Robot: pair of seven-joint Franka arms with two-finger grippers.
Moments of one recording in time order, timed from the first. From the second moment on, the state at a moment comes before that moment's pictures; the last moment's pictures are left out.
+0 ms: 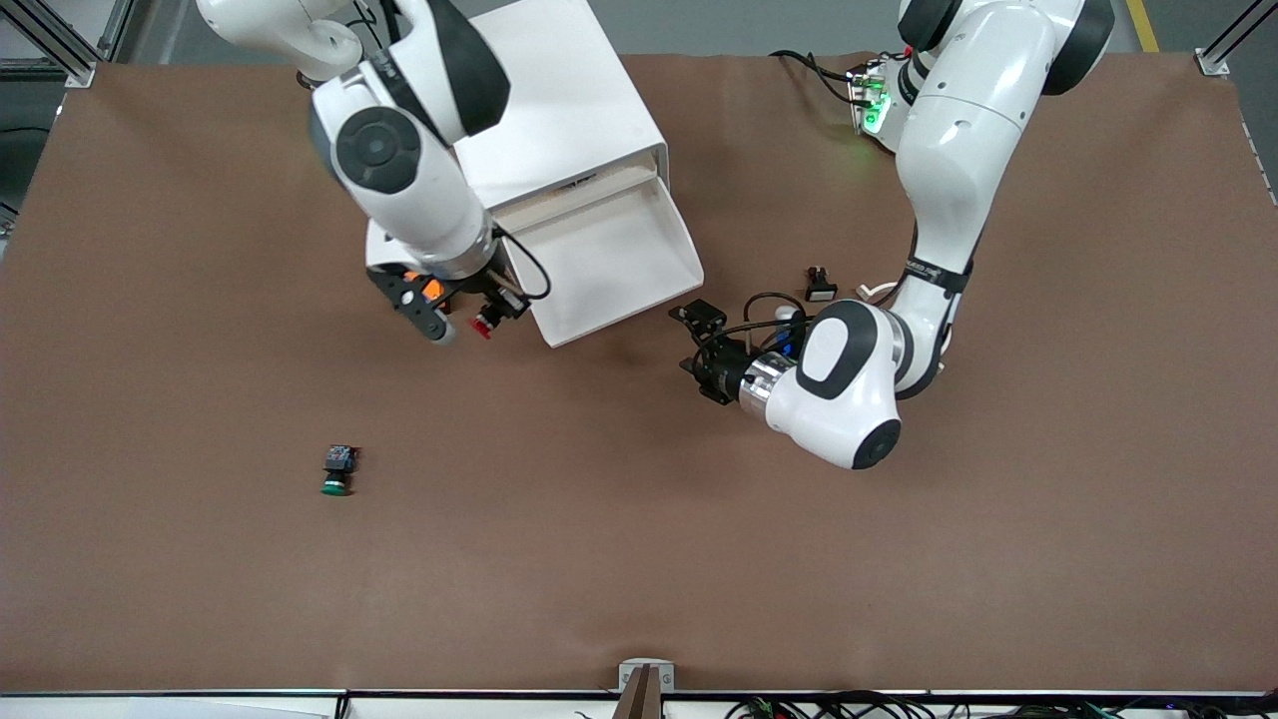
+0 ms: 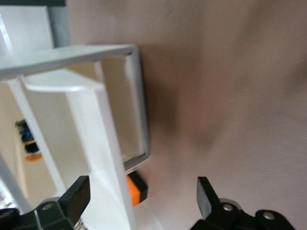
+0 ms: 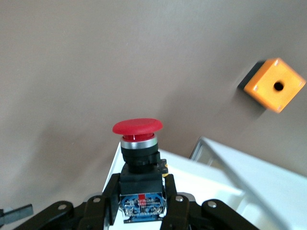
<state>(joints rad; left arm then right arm) -0.41 0.81 -0.04 -1.27 -0.79 1.63 -2.23 0.65 0.21 -0.04 -1.75 0.12 1.94 1.38</state>
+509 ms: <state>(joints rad) -0.35 0.71 -0.03 -1.26 -0.50 1.63 -2.13 0.82 0.25 -0.04 -1.86 0.12 2.15 1.68</state>
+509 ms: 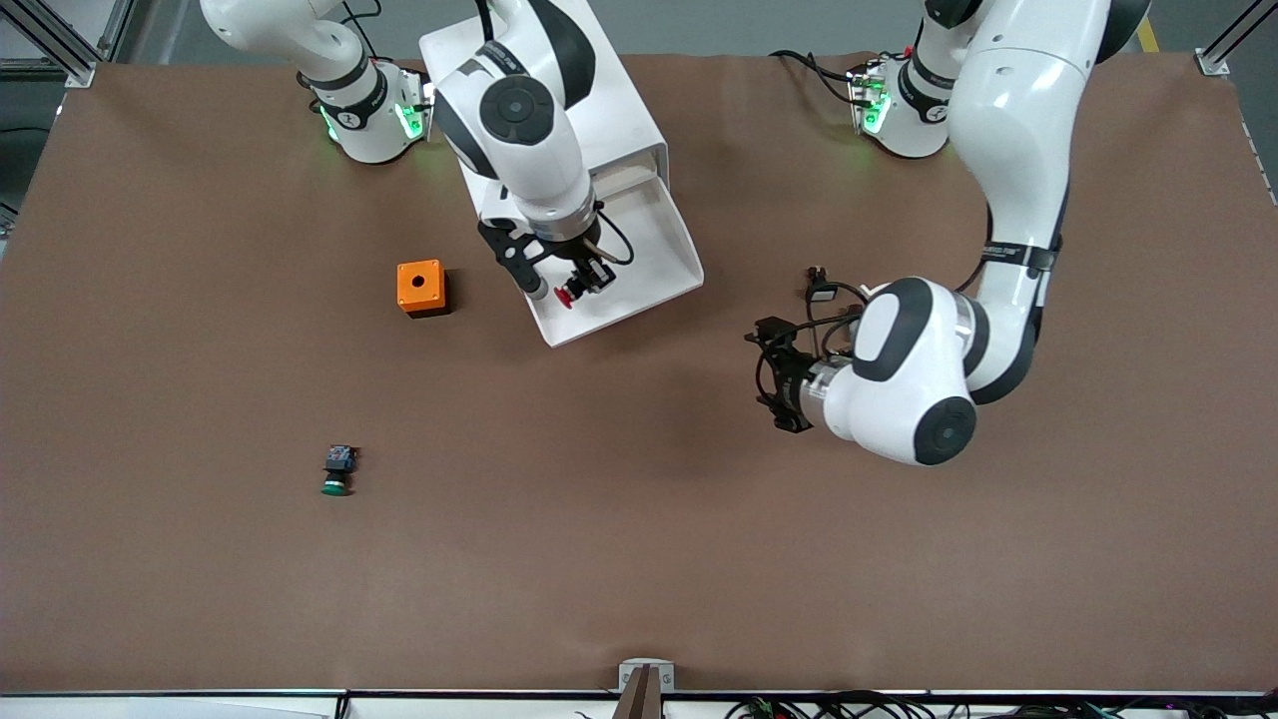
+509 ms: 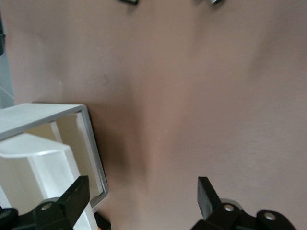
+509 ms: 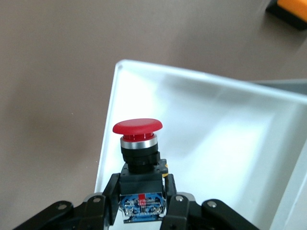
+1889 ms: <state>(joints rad) -0.26 0.58 -0.02 -1.27 -0.15 1.62 -0.84 0.79 0.33 -0.07 -1.66 0.12 1.98 1.51</state>
